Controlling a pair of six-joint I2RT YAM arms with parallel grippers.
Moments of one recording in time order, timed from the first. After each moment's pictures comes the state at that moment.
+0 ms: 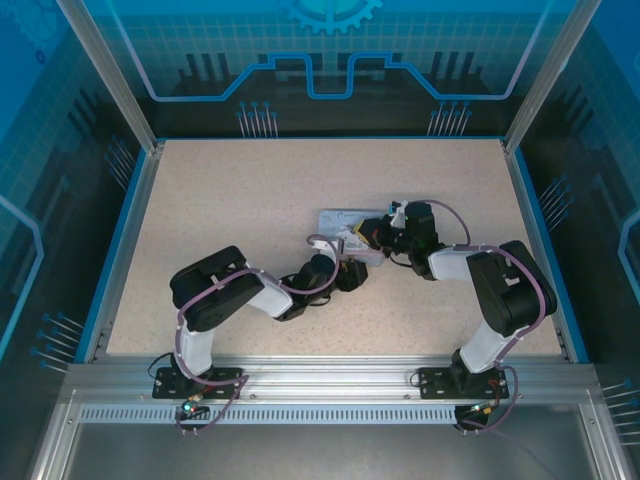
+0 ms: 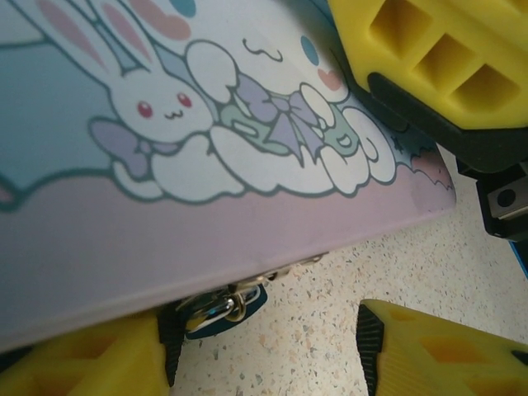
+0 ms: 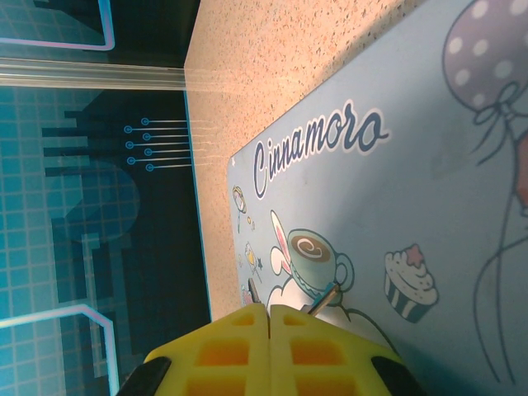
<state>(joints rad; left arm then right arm) -0.88 1.94 0.69 0.83 -0.08 -0.84 0.32 1.68 0.66 0.56 -0.58 1.20</state>
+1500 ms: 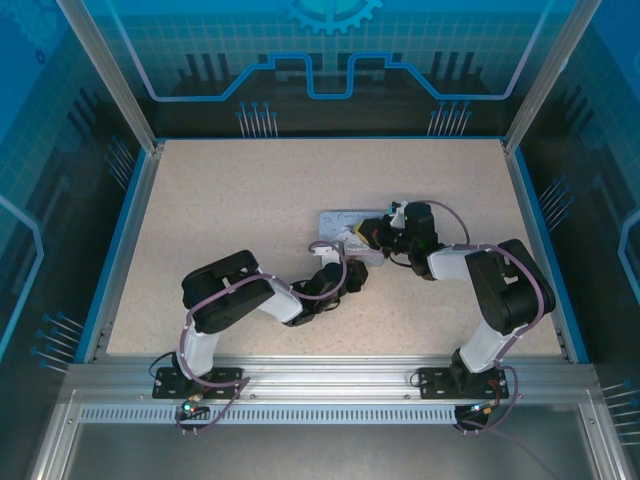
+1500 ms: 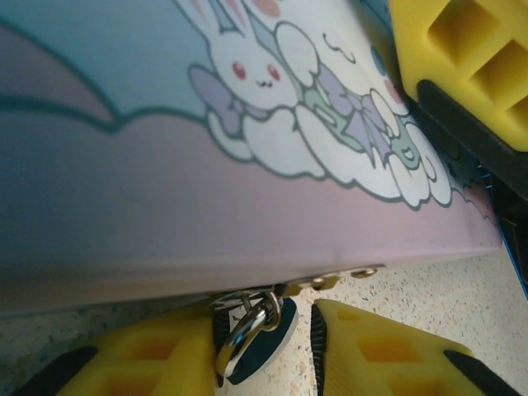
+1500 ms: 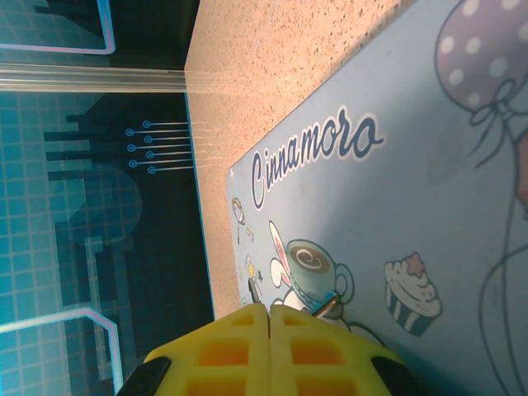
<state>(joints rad) -0.95 1.99 0.75 0.78 -0.31 -1.01 0.32 1.69 0.66 0.58 -0.58 1.21</state>
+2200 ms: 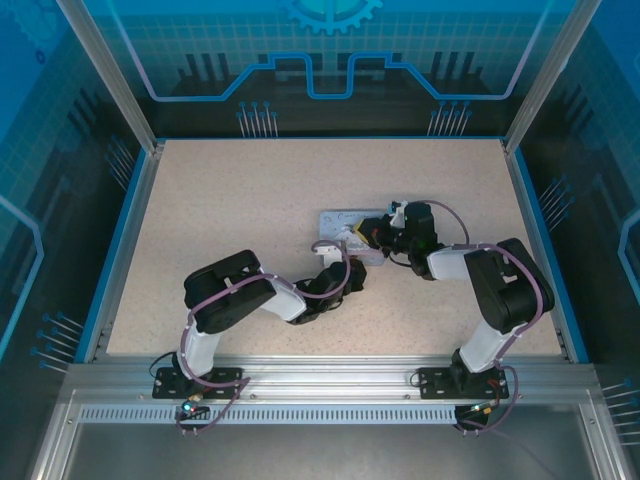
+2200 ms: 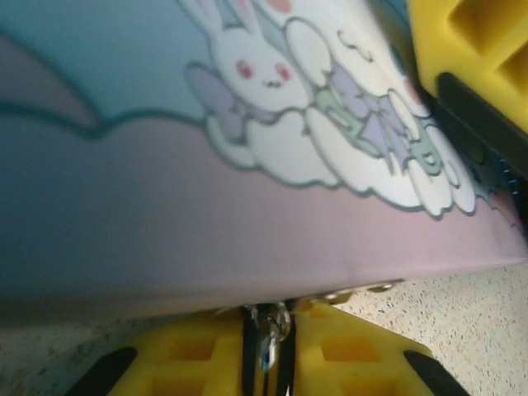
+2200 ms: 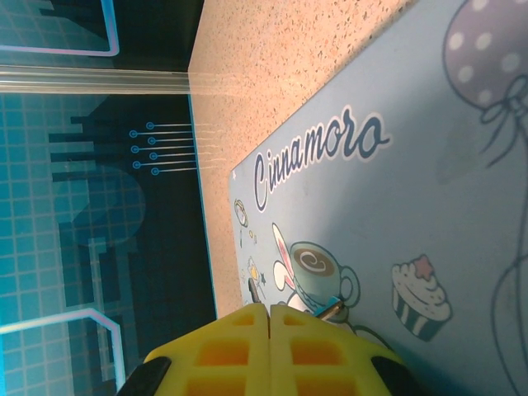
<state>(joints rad) -0.96 2.00 0.79 0.71 -0.35 -1.01 0.32 1.70 0.66 0.60 -0.58 1.22</state>
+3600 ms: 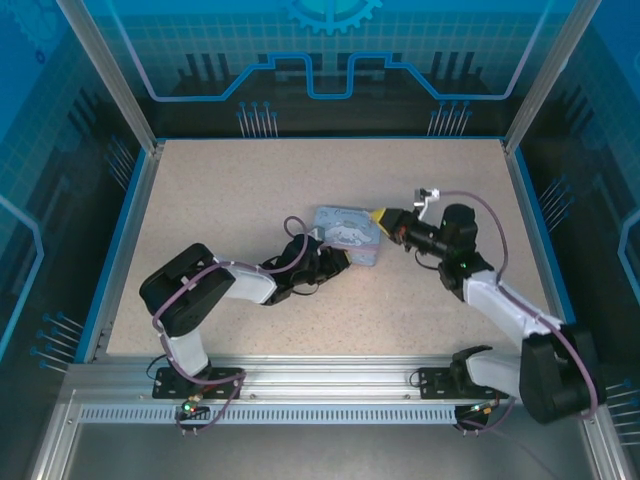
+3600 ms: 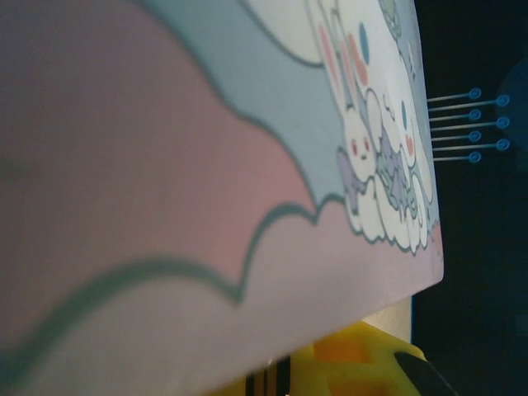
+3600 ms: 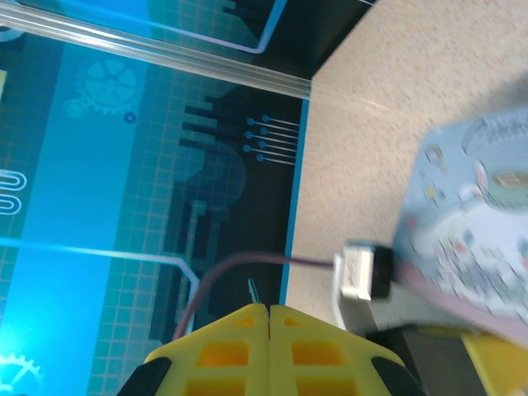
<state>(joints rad) -0.72 1.79 0.69 0.61 0.19 -1.19 0.25 1.13 0.54 0.41 -0.68 1.19</state>
